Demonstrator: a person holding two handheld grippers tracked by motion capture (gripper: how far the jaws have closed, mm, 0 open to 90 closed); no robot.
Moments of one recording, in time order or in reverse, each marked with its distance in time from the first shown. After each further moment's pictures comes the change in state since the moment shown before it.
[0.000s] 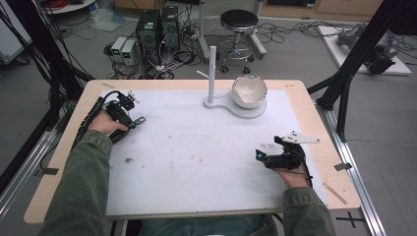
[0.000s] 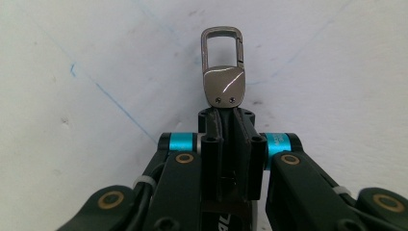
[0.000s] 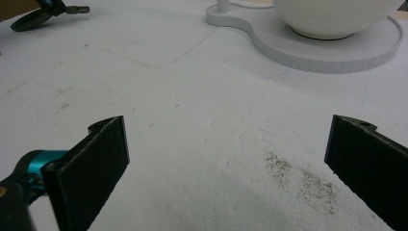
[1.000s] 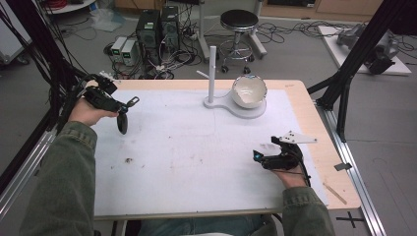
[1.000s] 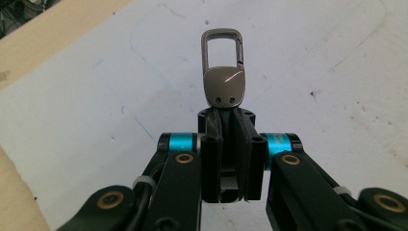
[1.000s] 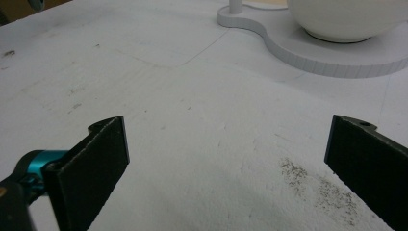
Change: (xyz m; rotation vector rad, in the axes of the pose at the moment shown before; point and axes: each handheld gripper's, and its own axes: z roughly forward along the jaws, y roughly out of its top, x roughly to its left) left arm -0.005 -0.005 -0.093 -0.276 -0.002 -0.084; right arm 0.006 0.002 0.003 0.002 0.030 -0.010
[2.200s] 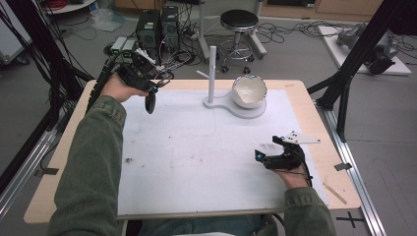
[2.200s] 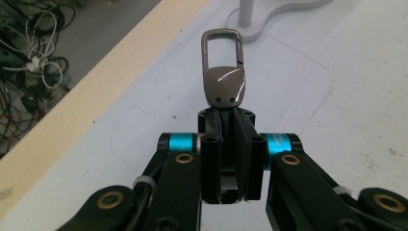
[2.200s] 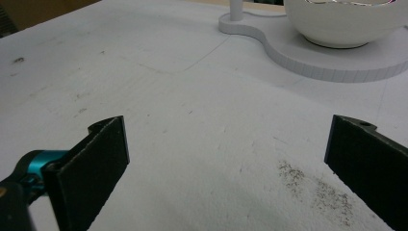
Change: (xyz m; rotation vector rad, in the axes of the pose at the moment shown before) left arm -0.046 0.100 0.013 -0.045 -0.032 0.193; right arm -0.004 -0.001 -0.005 -0.030 0.013 0.007
